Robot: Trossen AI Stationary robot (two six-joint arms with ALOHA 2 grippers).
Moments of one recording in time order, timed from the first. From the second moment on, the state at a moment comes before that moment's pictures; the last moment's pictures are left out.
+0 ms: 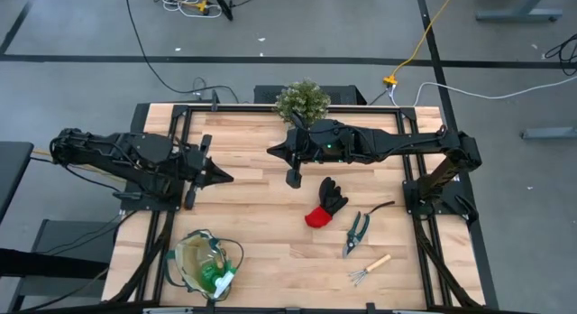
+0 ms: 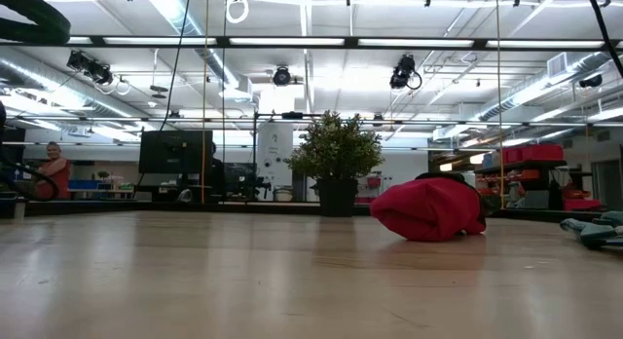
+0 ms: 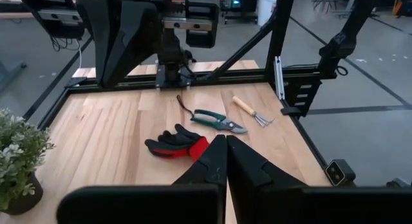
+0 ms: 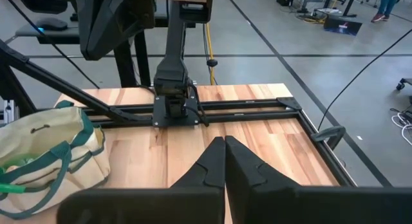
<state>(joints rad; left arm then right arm) -0.24 0.83 1.05 -0.50 -0.13 -0.05 0.02 1.66 1.59 -0.27 0.13 -0.01</state>
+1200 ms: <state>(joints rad) -0.24 0.83 1.05 -0.50 -0.13 -0.07 0.02 1.66 1.59 -0.27 0.10 0.02</state>
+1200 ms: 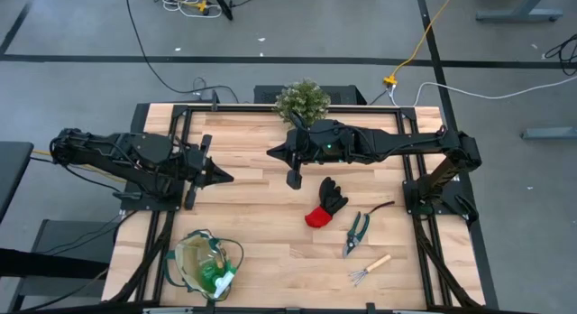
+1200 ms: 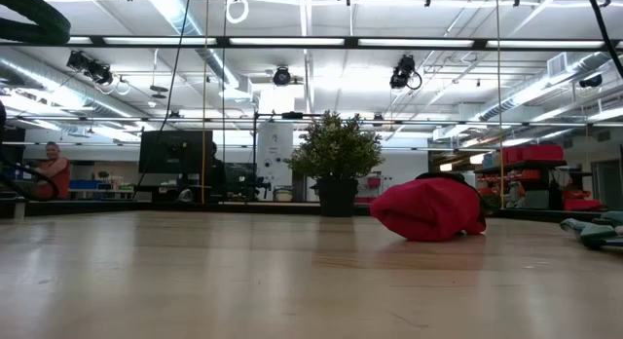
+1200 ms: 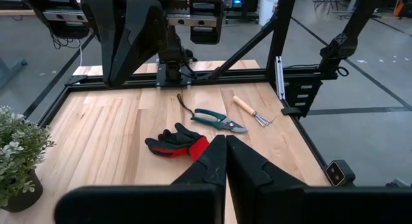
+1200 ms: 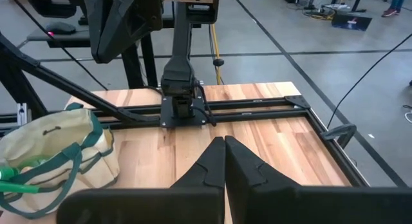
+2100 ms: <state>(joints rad) -0.24 0.83 1.06 -0.50 -0.13 -0.07 0.02 1.66 1.59 -0.30 0.09 0.02</state>
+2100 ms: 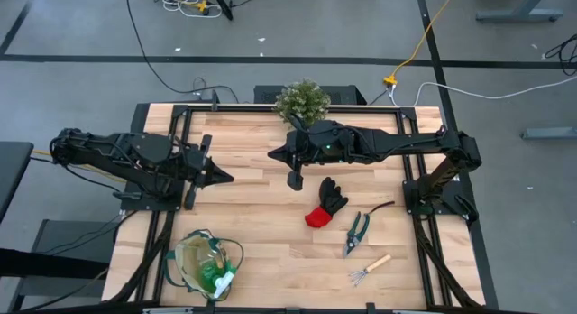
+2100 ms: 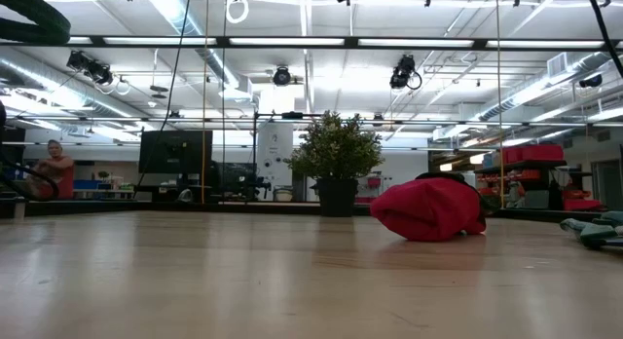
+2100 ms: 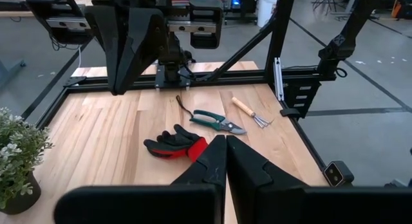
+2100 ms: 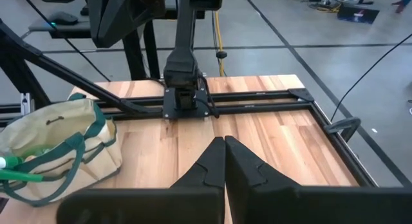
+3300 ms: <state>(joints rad) -0.24 0.83 1.06 -0.48 -0.13 -0.09 0.02 1.66 1.59 -0.48 0.09 -0.01</state>
